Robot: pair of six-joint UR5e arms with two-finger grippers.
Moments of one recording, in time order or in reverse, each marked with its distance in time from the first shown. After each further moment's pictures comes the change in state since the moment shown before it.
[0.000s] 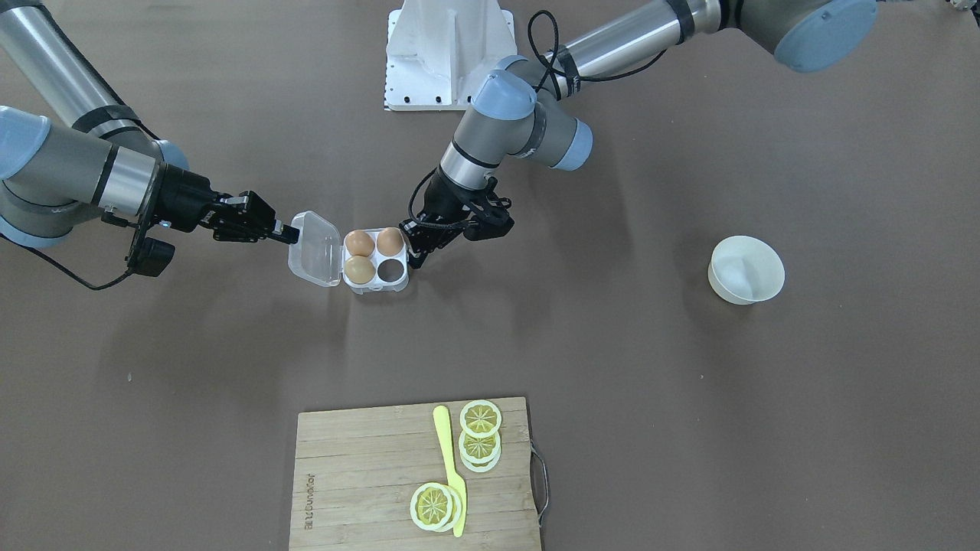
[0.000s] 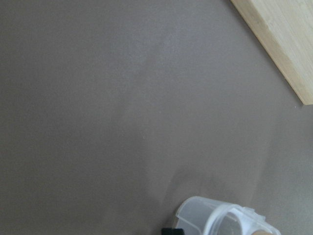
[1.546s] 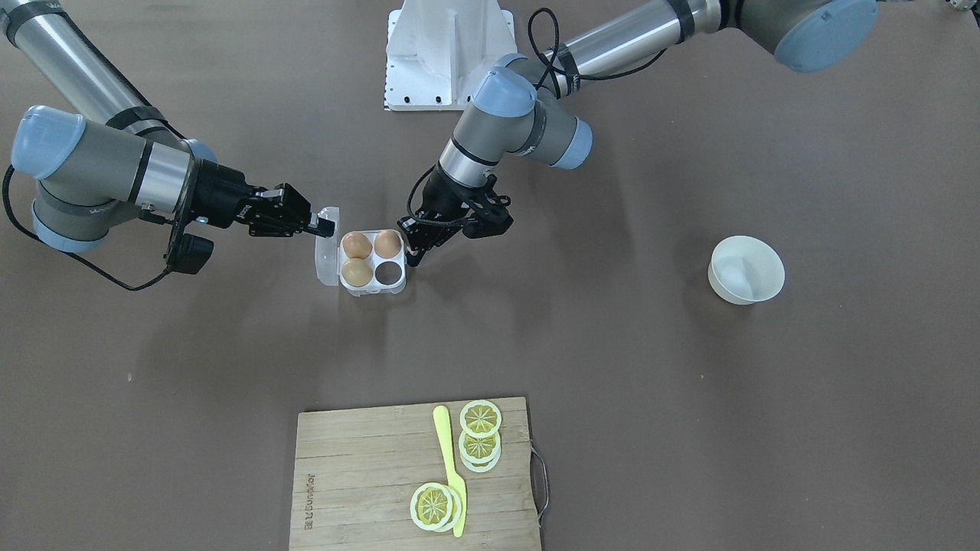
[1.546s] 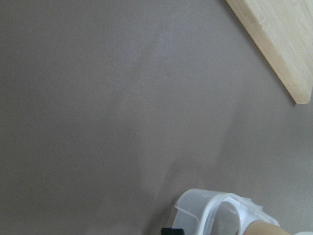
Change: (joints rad) left arm 0.000 0.000 -0.009 -0.005 0.000 -0.010; right arm -0.033 0.072 -0.003 -0.009 -0.021 0.036
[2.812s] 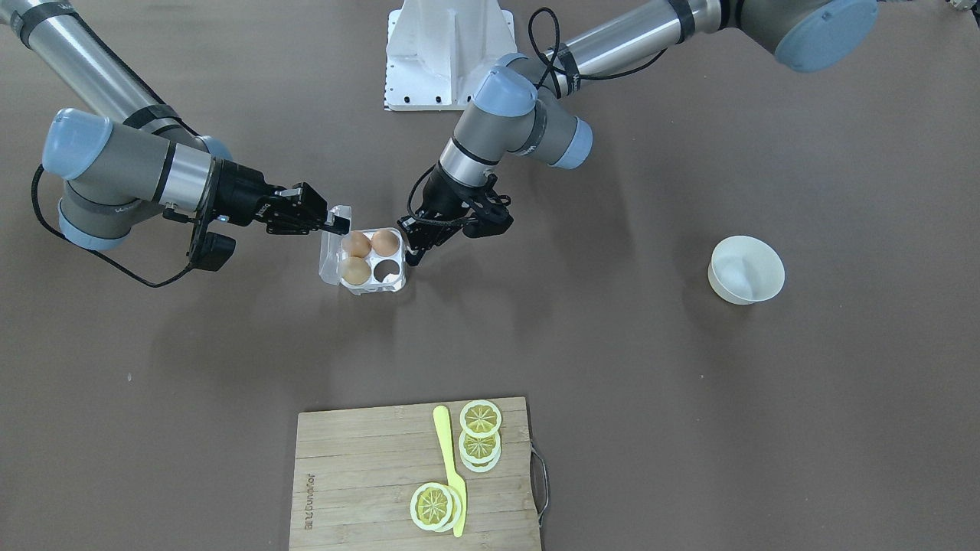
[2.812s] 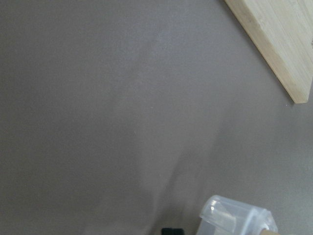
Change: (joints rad) left arm 0.000 0.002 -0.003 -0.002 -0.001 0.000; right arm -0.038 0.012 -0.009 0.001 -0.033 0.001
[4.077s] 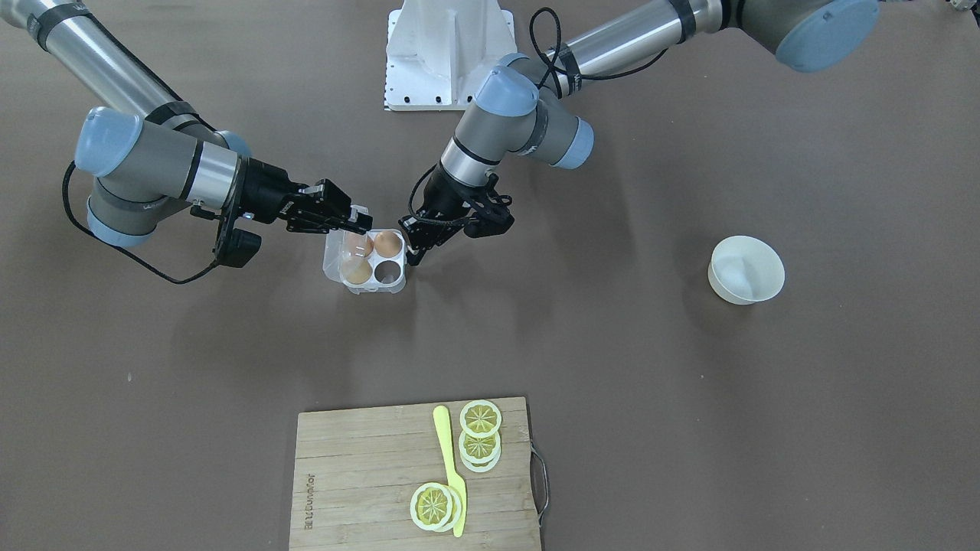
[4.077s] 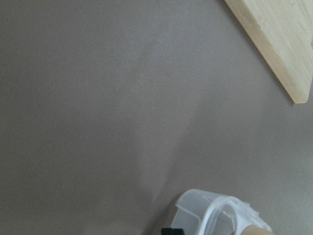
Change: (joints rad) left arm -0.002 0.008 -0.016 -0.003 -0.002 0.002; right arm -0.054 0.030 0.000 -0.020 -0.059 -0.001
